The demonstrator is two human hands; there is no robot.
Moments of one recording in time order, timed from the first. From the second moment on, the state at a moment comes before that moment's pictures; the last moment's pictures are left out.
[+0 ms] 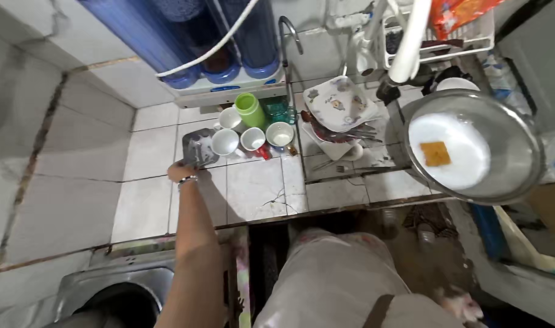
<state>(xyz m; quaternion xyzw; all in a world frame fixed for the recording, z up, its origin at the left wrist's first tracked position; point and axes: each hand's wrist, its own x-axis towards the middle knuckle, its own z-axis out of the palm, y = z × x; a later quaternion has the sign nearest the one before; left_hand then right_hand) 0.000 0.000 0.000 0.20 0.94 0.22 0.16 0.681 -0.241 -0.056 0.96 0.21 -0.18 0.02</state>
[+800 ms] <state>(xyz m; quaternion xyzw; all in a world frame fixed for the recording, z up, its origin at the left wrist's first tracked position) 0.470 0.088 -0.019 0.41 0.62 0.24 0.62 0.778 0.004 0.045 0.72 0.65 -0.26 -0.03</state>
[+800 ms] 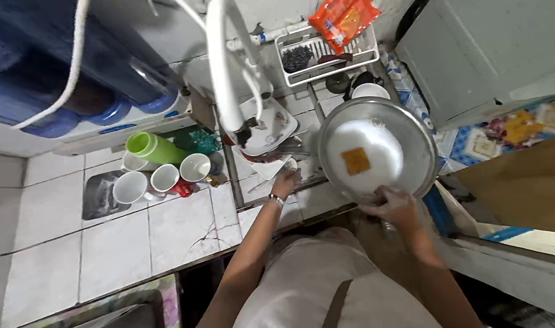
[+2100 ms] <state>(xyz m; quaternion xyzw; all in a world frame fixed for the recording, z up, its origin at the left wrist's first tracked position) 0.525 -0.005 0.094 0.25 0.61 0.59 0.46 0.700 0.142 0.129 0.41 0.81 -0.37 -0.22</state>
